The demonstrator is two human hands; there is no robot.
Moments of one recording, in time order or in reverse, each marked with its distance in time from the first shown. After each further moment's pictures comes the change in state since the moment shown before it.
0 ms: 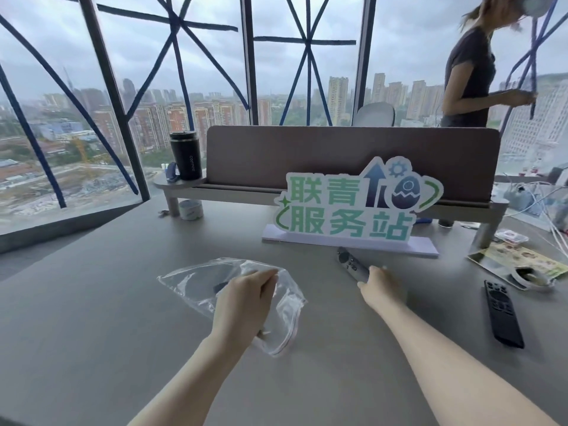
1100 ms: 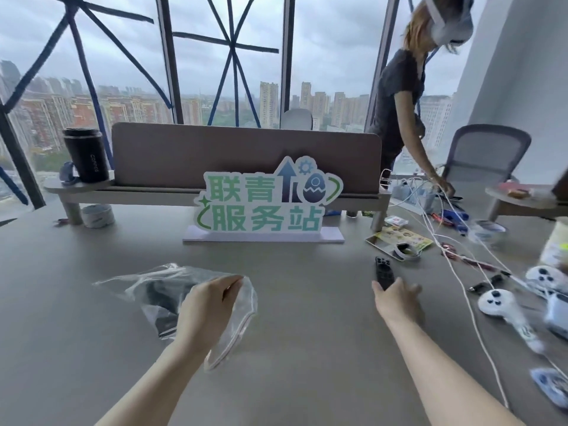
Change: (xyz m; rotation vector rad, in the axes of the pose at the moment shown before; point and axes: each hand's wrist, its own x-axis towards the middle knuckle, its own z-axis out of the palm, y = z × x) left_hand -0.020 0.050 0.051 -0.102 -0.114 0.063; right_hand -0.061 0.166 -0.064 0.214 0.252 0.544
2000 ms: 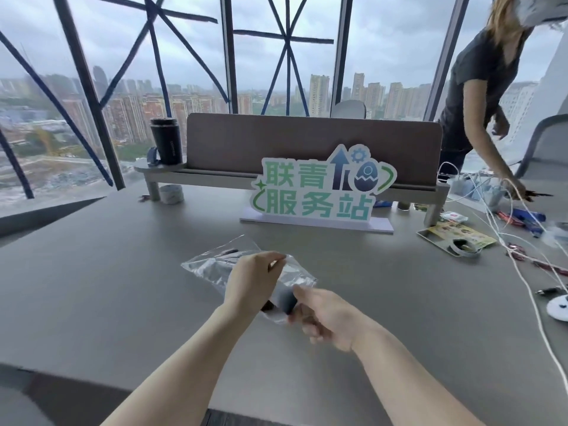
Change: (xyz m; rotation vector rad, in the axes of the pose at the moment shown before) left_hand -0.022 0.008 -0.033 -0.041 -0.001 -0.081; right_hand -0.193 -0.076 0.001 0.557 -1.241 -0.319
